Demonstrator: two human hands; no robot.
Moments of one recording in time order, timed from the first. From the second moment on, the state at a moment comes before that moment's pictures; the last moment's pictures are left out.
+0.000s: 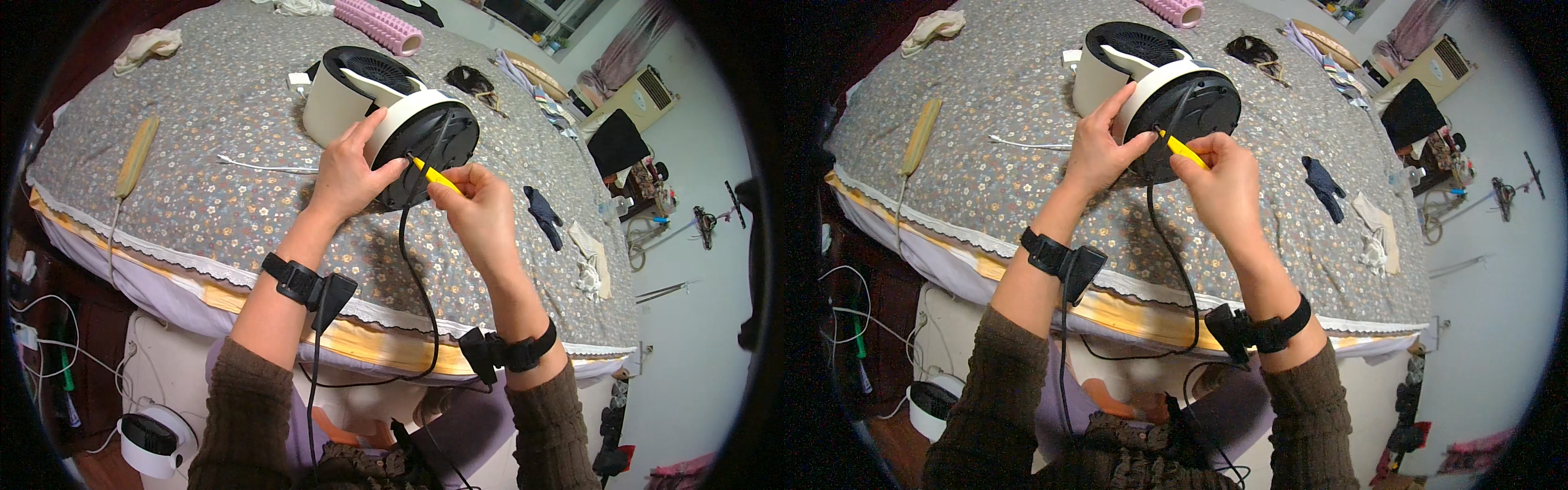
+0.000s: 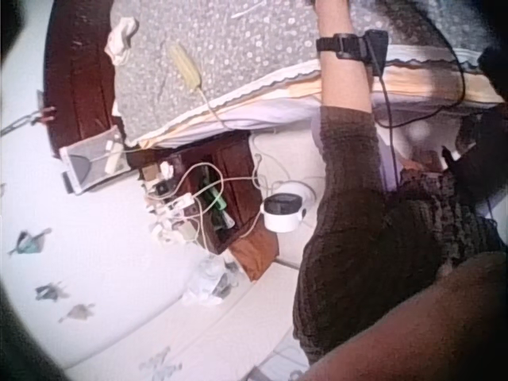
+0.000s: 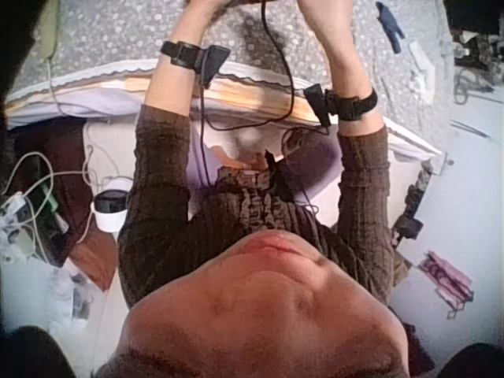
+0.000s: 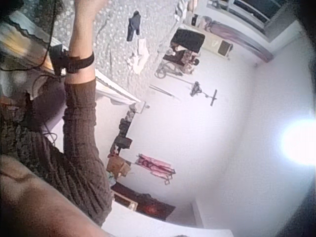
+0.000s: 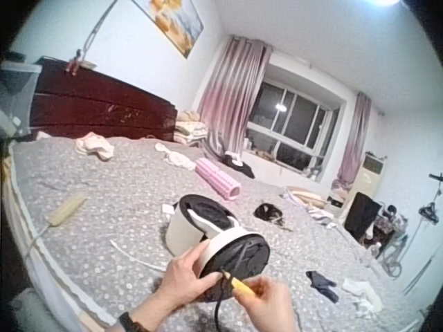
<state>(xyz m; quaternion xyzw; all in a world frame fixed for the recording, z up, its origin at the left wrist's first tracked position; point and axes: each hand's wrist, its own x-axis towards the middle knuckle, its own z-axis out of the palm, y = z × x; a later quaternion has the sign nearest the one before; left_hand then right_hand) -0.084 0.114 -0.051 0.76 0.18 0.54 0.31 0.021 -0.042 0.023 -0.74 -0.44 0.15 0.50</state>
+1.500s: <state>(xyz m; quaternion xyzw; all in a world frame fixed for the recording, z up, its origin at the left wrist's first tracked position) -0.087 0.109 -0.056 0.76 0.27 0.49 0.33 0.010 -0.068 0.032 -0.70 -0.67 -0.22 0.06</state>
